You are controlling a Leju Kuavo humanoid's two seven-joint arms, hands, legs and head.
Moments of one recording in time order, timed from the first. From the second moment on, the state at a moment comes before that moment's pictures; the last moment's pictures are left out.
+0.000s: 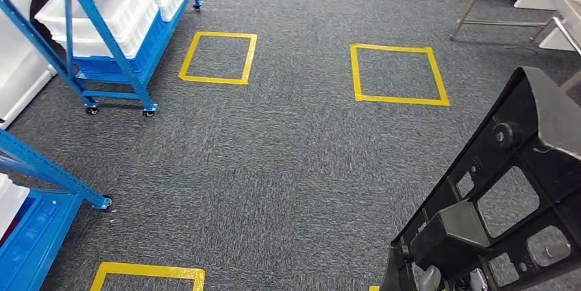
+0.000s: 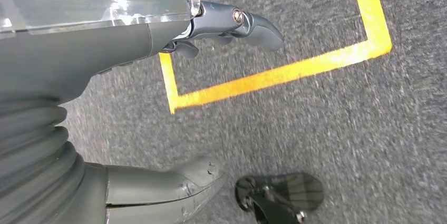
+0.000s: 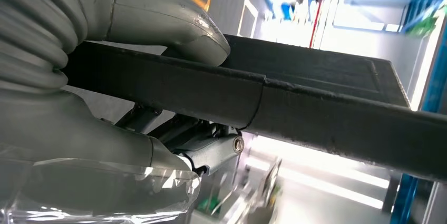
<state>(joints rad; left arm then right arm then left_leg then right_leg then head) -0.08 -0.04 -1.35 -0.12 1.19 0.39 -0.30 0.59 0.36 -0.02 -2.08 0.30 -0.25 -0.69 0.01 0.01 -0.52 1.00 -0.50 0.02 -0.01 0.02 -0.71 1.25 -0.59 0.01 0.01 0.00</state>
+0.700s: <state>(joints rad) -0.08 -0.04 -1.36 -0.12 1.19 0.39 -0.30 0.58 0.36 -0.04 -2.06 0.35 -0.30 -0.69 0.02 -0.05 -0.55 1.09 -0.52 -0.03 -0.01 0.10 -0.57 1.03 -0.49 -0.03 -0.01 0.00</state>
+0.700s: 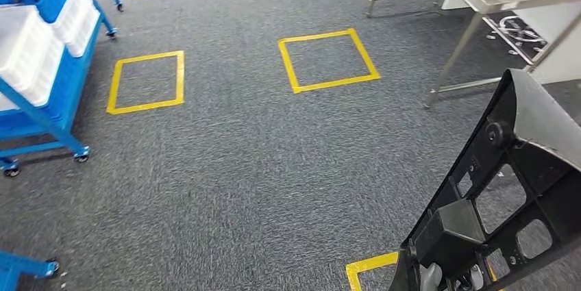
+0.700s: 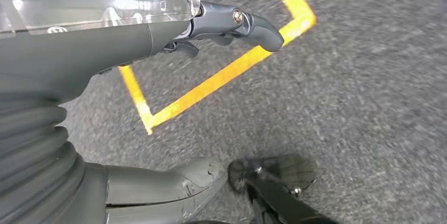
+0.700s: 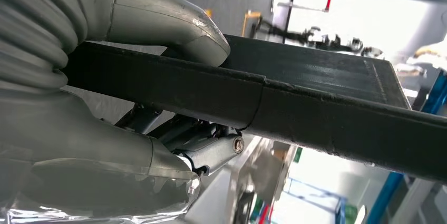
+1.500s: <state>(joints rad) -0.09 -0.05 -1.36 -0.12 1.22 0.36 -0.31 0.60 0.36 -0.01 -2.07 0.42 -0.31 -0.69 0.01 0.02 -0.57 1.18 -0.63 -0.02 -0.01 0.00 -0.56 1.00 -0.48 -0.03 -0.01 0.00</state>
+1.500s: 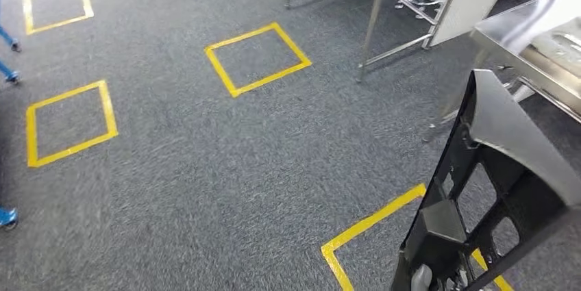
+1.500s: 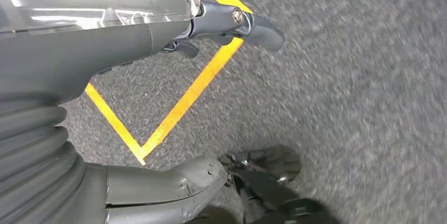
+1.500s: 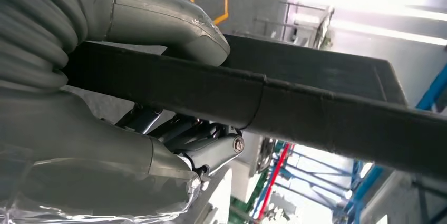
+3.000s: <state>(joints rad) -0.09 -0.04 -1.36 -0.12 1.25 0.32 -0.32 0.59 0.36 -0.01 -2.07 0.42 -0.28 -0.69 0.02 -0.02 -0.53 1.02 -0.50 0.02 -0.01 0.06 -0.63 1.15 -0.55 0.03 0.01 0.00</state>
